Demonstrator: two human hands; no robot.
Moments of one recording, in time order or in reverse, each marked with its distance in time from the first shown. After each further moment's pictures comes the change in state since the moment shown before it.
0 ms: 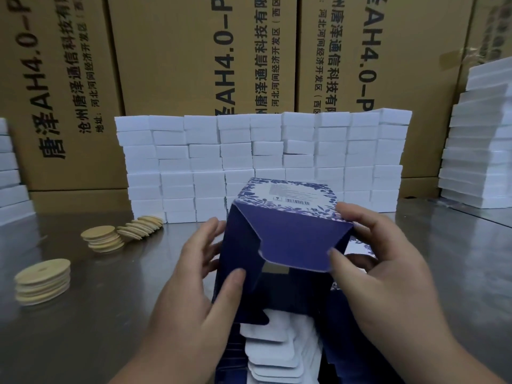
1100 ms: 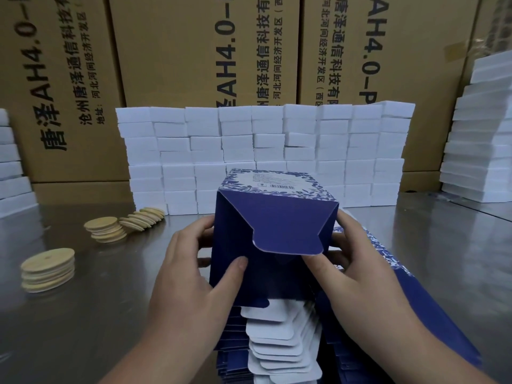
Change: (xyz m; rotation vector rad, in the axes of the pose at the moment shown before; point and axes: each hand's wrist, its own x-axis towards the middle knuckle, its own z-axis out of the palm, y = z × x) left_hand 0.000 0.001 0.003 0.127 0.123 -0.054; right_hand -0.008 0.017 0.004 -0.084 -0.217 0.144
